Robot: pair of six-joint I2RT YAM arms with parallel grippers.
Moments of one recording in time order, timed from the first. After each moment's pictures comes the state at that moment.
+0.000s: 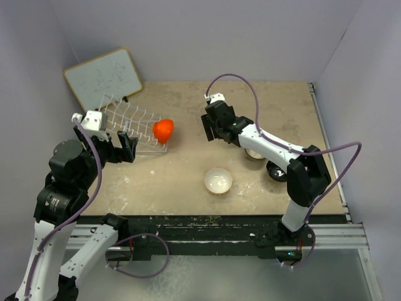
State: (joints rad) left arm -0.31 0.64 1.16 -0.72 -0.07 -0.13; right arm 0.67 1.75 1.39 -0.46 0.44 0.18
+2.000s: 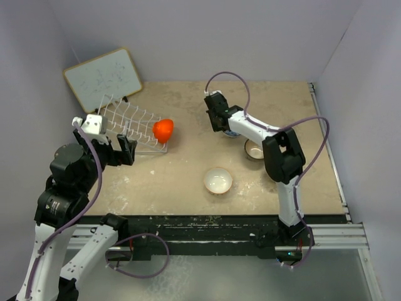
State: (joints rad) left arm -0.31 0.61 1.12 -0.73 -0.09 -0.12; right arm 0.58 2.11 1.66 -0.50 0.42 0.14
